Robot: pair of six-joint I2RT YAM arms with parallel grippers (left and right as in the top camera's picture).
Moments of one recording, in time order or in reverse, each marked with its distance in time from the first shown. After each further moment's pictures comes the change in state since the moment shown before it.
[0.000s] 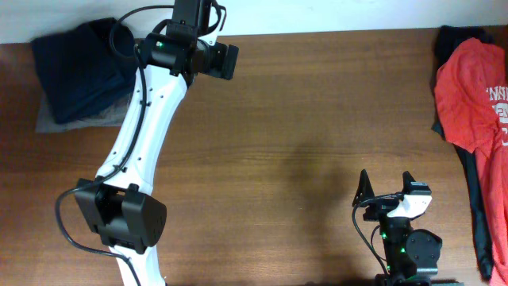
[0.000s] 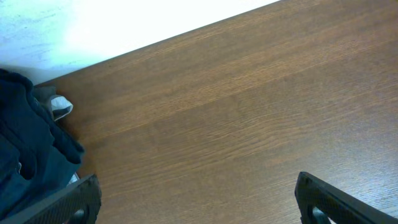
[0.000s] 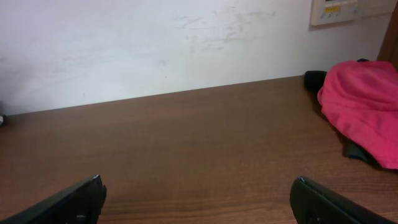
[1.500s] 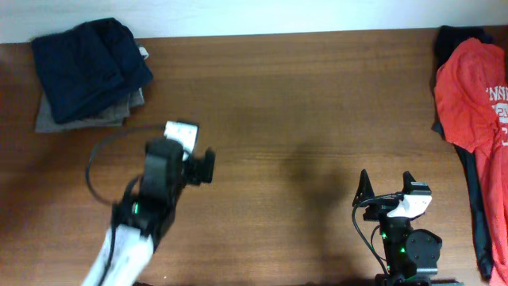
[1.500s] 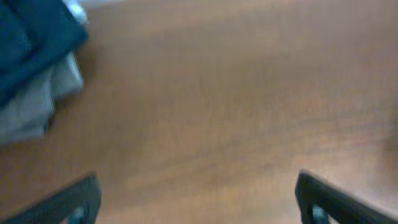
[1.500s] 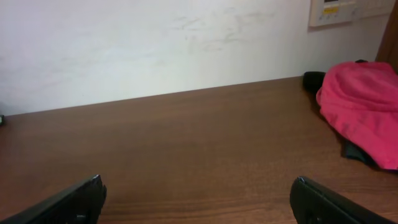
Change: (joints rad) left arm -0.009 -0.970 -1.484 0.775 -0.070 -0.066; right arm 0.000 -0.002 0.000 0.000 0.004 -0.001
